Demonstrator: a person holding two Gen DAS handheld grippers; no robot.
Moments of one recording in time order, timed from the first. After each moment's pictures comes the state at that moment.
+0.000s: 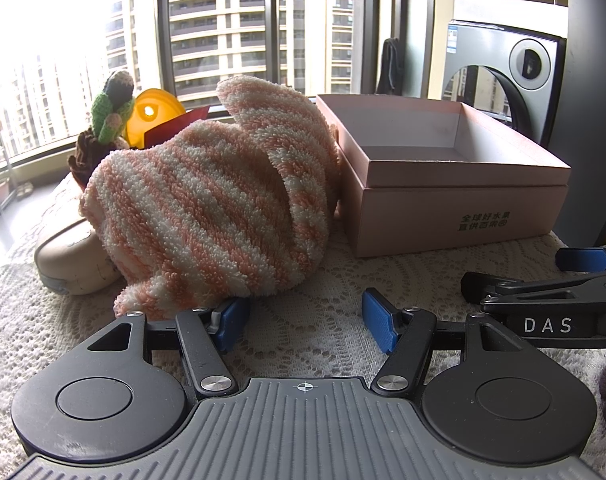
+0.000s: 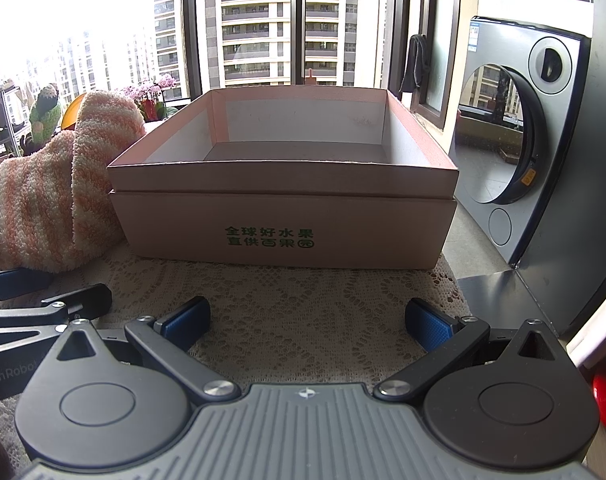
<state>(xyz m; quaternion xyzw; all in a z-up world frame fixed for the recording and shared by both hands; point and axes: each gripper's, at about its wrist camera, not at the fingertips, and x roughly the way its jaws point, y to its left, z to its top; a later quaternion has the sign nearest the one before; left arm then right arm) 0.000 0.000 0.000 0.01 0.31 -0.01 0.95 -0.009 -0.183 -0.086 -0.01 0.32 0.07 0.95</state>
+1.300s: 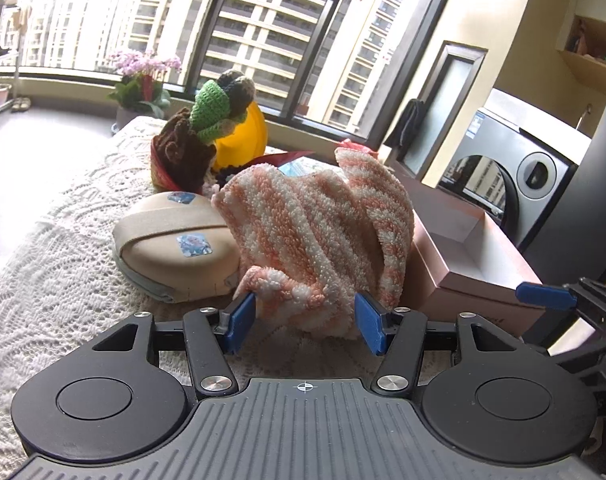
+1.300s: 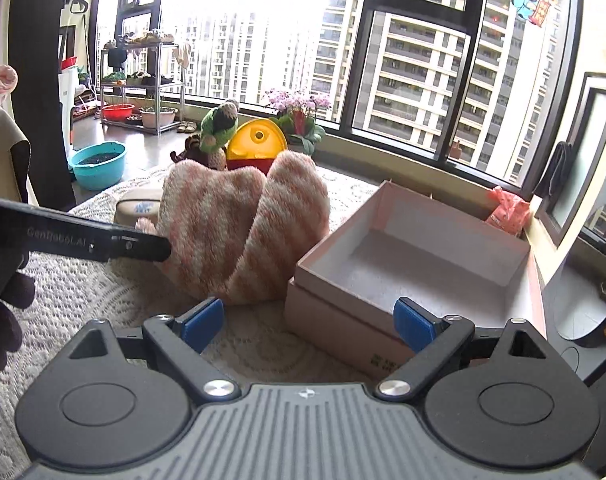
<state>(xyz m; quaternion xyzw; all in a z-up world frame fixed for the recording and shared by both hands) -0.020 0.115 0.034 -0.17 0.29 -0.02 0.94 -0.018 -0.118 -0.012 -0.15 0.24 0.28 0.92</state>
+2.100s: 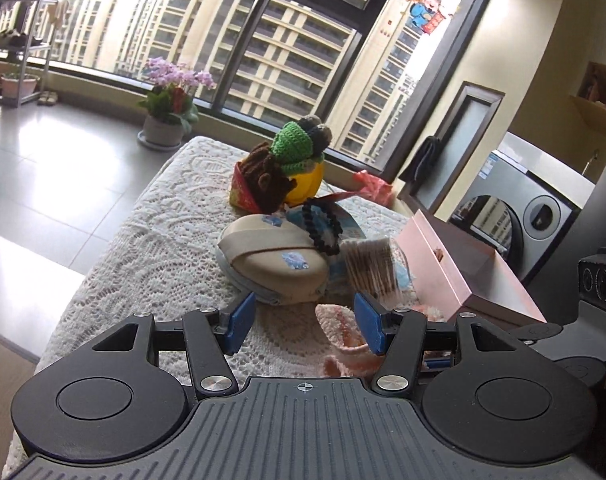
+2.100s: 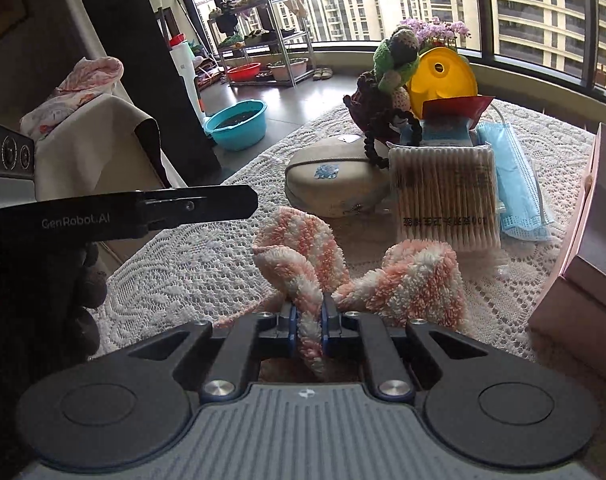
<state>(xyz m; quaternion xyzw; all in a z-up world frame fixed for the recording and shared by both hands) -0.077 0.180 0.047 -0.21 0.25 0.00 0.94 -0.009 -0.032 -0.047 -0.09 0.37 0.48 0.79</state>
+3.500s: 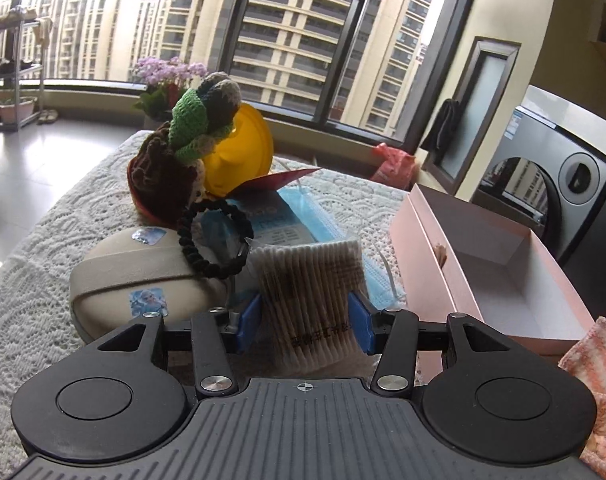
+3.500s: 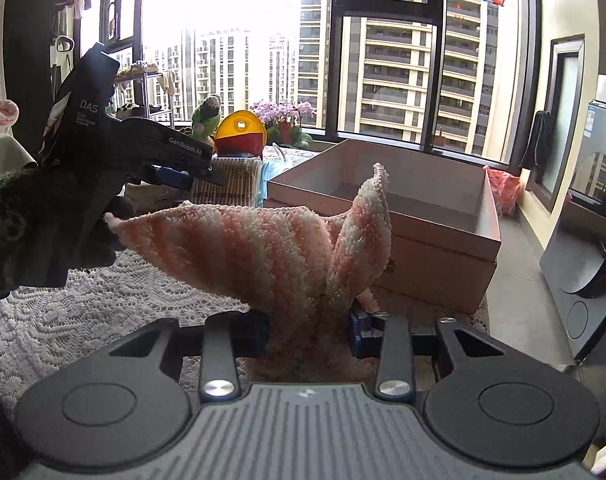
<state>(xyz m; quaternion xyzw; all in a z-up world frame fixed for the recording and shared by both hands) 0.046 0.084 0.037 -0.15 0.29 0.04 0.94 -0.063 -0.223 -0.048 -0.08 0.24 0.28 0.93</state>
